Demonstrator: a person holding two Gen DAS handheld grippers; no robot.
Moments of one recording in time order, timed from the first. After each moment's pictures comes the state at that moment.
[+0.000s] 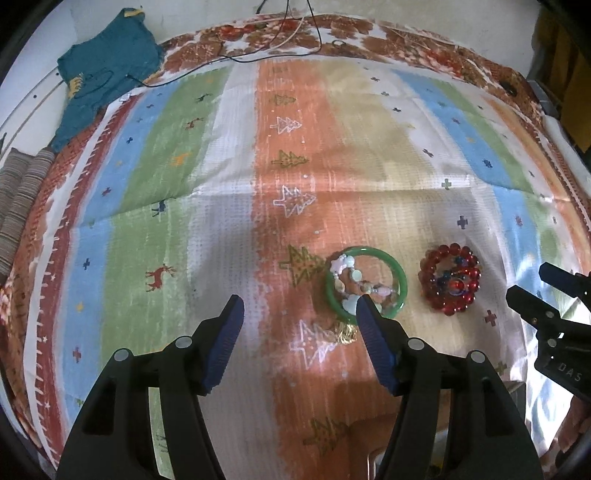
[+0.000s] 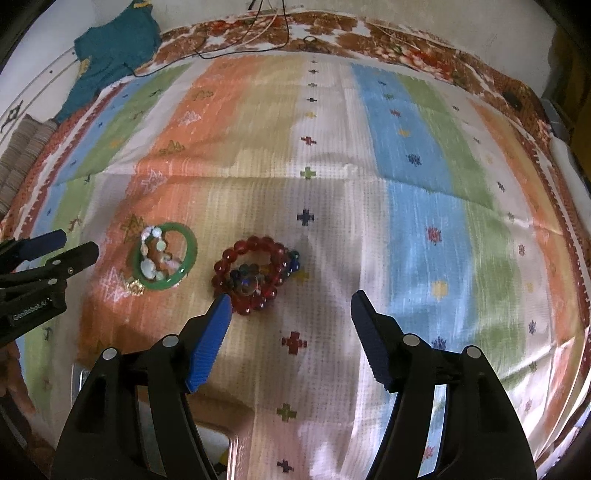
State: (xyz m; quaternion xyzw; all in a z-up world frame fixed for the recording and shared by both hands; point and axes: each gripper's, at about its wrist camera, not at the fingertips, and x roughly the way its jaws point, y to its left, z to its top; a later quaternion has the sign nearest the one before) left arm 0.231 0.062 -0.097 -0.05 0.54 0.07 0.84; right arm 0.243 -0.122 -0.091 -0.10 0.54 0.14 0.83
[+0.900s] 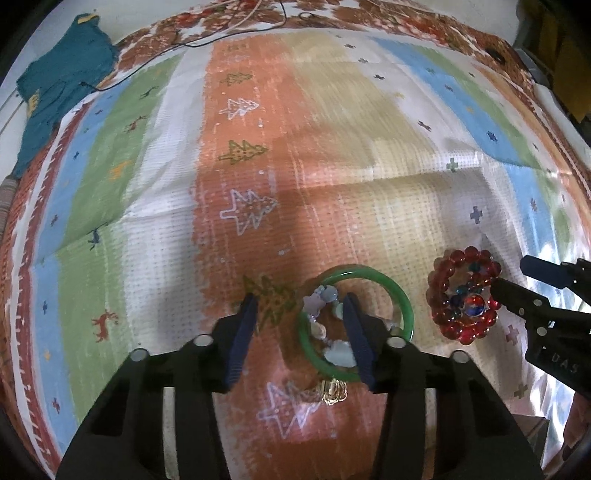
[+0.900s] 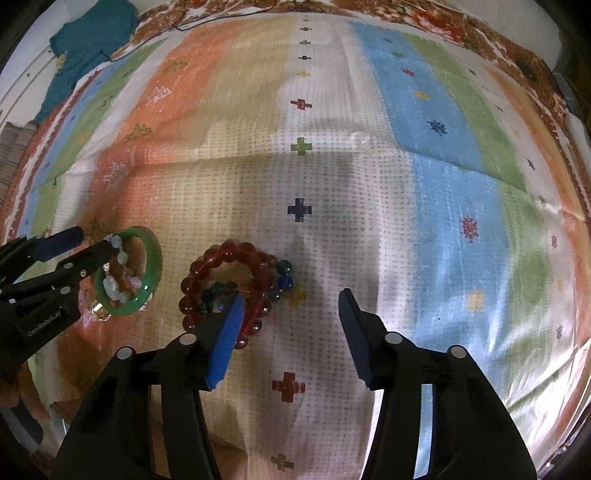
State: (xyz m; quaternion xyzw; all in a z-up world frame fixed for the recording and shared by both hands) left arm 0.284 0.046 -0.144 -0.02 0.57 0.02 0.82; right arm 0.286 -0.114 -0.137 -0.08 0.59 0.13 0.79
